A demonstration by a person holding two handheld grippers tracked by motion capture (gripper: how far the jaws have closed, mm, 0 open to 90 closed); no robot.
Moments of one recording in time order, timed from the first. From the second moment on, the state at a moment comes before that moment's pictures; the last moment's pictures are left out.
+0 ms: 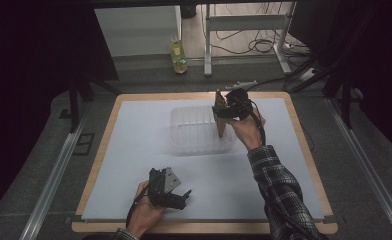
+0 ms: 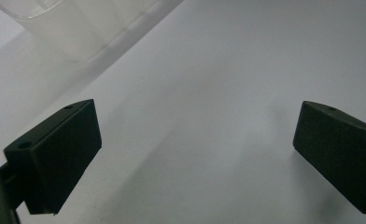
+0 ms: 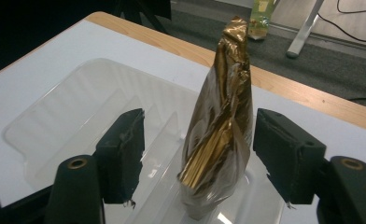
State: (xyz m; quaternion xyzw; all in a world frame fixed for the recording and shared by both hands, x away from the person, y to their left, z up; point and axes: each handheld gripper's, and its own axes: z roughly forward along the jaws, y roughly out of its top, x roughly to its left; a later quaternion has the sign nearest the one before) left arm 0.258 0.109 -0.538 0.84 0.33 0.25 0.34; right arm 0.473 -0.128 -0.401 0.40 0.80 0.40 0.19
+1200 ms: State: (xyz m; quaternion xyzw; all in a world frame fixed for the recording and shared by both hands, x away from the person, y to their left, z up) left arm 0.264 0.130 -0.534 0.82 0.35 0.21 0.40; right arm 0.428 -0.146 -0.401 0.35 0.82 0.41 0.17
